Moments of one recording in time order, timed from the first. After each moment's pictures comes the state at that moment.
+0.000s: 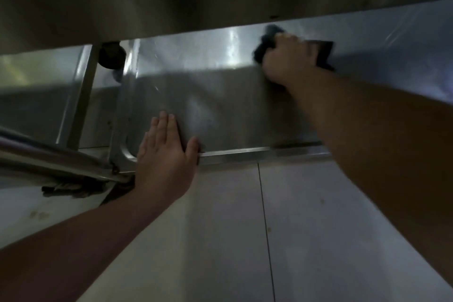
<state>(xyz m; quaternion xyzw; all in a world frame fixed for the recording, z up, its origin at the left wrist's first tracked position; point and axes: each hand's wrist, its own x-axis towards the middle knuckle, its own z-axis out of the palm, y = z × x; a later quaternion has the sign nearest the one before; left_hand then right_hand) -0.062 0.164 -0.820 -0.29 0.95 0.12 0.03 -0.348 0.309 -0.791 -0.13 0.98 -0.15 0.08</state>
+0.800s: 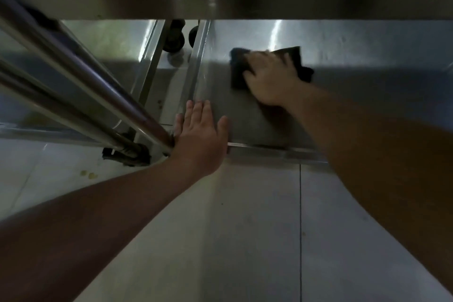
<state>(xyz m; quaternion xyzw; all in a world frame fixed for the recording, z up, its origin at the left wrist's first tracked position) -0.042 0.121 -0.802 -0.33 0.92 0.19 0.07 -0.260 0.194 -0.804 -0.41 0.90 -0.10 0.13</state>
